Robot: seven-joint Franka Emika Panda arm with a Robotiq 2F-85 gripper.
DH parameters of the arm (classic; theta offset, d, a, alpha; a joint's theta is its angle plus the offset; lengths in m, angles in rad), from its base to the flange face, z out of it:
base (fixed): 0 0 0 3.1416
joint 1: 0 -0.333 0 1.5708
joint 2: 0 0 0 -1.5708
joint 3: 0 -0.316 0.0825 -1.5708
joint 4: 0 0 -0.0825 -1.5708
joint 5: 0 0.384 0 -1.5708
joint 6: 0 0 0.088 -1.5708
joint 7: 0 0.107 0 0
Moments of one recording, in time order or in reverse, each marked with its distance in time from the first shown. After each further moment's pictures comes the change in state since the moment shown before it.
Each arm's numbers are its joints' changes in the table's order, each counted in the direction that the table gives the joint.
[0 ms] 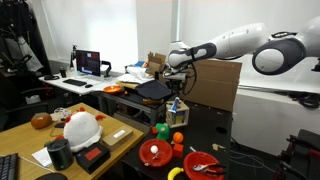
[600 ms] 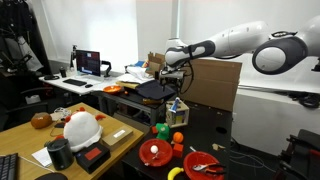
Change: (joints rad) arm -0.032 -0.009 -0.029 0.015 0.001 -0.017 -0.107
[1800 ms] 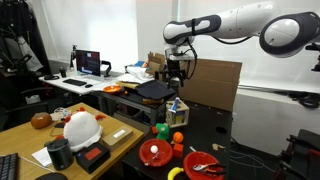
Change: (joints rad) arm 0.039 -0.153 -0.203 -0.045 0.006 0.490 -0.593
